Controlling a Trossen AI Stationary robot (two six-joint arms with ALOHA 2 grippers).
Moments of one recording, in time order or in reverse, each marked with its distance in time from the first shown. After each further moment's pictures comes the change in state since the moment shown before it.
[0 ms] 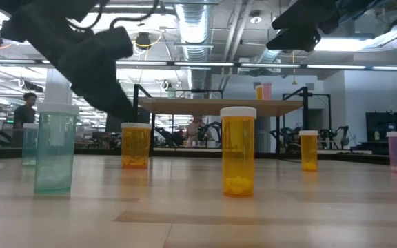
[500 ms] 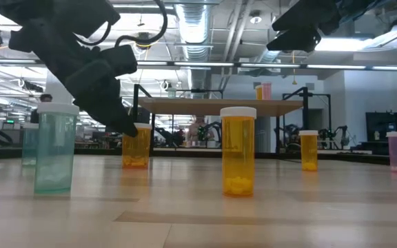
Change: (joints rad) left arm 0.042 0.071 -0.001 0.011 0.028 -0.011; right arm 0.000 0.001 0.000 -0.006 0.000 0.000
